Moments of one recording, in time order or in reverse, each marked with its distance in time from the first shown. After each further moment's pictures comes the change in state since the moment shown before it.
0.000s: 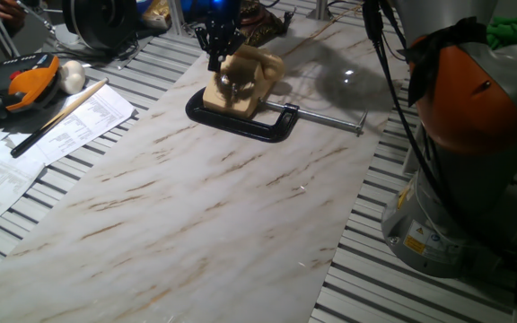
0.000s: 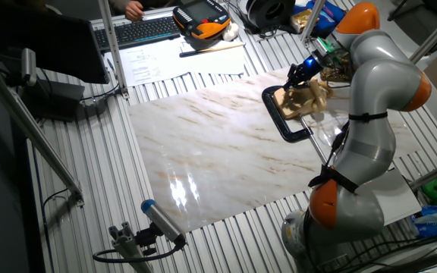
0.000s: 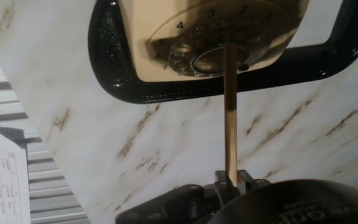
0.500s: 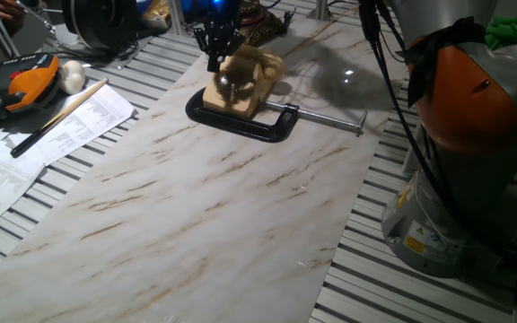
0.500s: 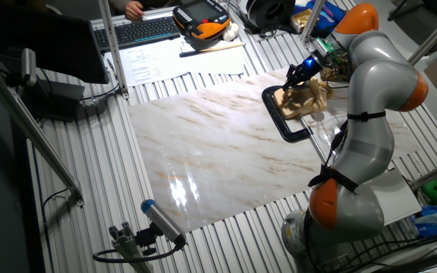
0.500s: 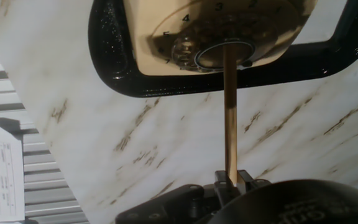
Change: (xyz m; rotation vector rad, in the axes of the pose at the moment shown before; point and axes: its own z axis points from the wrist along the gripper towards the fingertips) arm 0.000 0.002 -0.002 0.016 0.007 -0.036
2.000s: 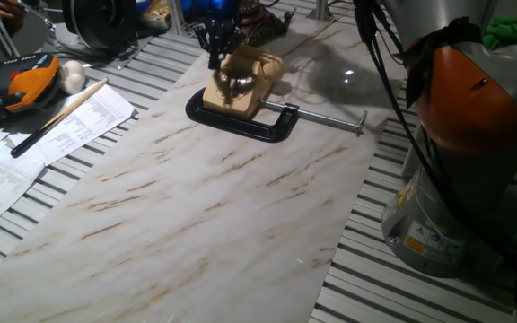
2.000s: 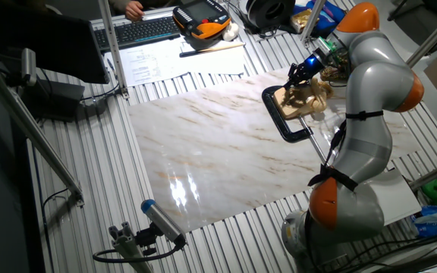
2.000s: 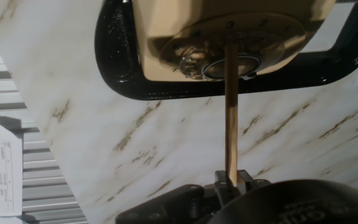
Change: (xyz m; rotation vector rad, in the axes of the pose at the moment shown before) arm -0.006 0.003 -0.006 0.015 0.023 -0.018
